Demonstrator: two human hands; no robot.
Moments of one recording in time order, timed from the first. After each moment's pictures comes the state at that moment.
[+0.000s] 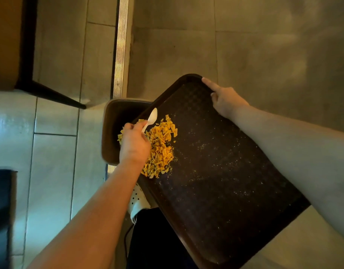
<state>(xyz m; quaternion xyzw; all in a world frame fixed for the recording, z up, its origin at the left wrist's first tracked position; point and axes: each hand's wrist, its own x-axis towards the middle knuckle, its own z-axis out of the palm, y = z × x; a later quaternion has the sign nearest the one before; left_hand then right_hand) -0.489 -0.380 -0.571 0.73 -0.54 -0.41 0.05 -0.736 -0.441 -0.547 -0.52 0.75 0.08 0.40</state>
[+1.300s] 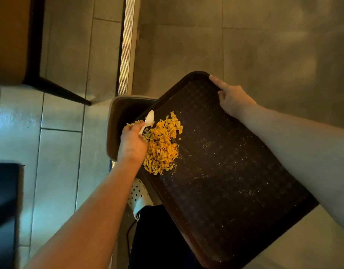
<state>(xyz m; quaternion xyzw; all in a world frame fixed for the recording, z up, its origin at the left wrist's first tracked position) -0.474 -0.378 -0.578 0.75 -0.49 -0.44 0.03 -0.740 -0.443 -0.553 -0.52 0.76 0.08 0.39</state>
